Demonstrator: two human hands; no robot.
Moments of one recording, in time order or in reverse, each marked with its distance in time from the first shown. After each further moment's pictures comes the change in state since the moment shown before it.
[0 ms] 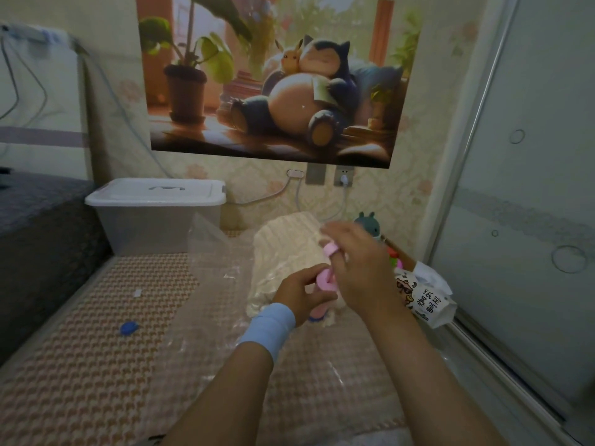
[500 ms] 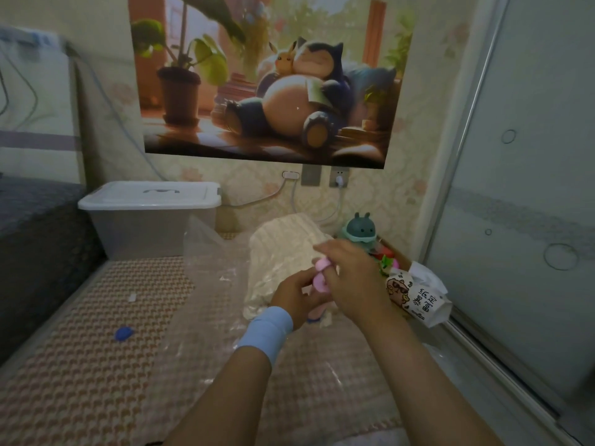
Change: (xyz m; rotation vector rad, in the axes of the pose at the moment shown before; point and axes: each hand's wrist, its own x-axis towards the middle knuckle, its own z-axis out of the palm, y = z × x) left_hand 0.000 0.001 0.003 -0.016 -0.001 -0.006; right_hand -0.010 0.013 0.010 -0.014 -0.154 0.080
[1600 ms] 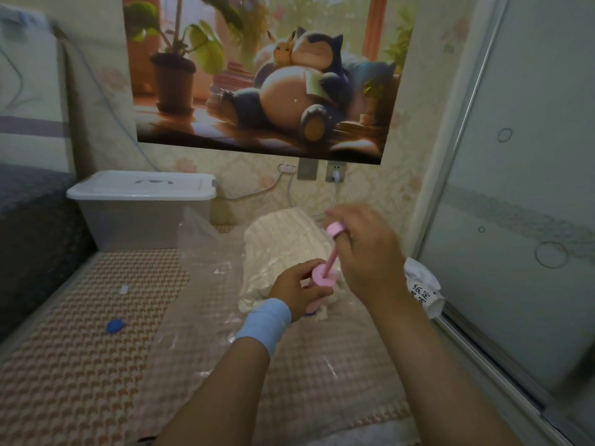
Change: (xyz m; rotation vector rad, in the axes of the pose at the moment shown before) left_hand 0.001 0.003 0.002 -0.110 -0.016 0.018; right_hand 0.014 -0.019 -0.030 -0.037 0.281 -0.154
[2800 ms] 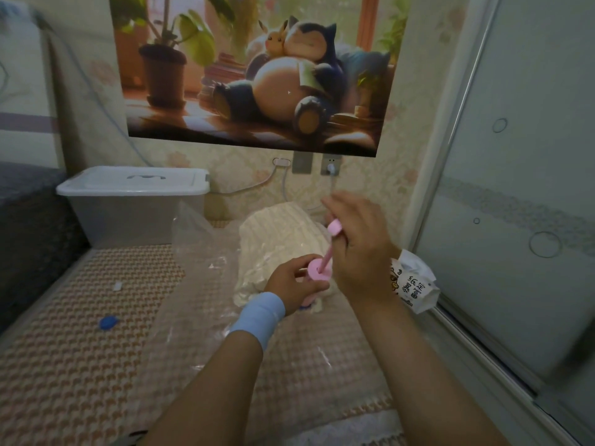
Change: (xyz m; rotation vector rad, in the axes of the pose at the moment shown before) left_hand 0.001 -0.002 0.005 -0.050 0.013 -0.047; right_hand -0.011 0.006 0.010 -0.040 0.152 -0.035
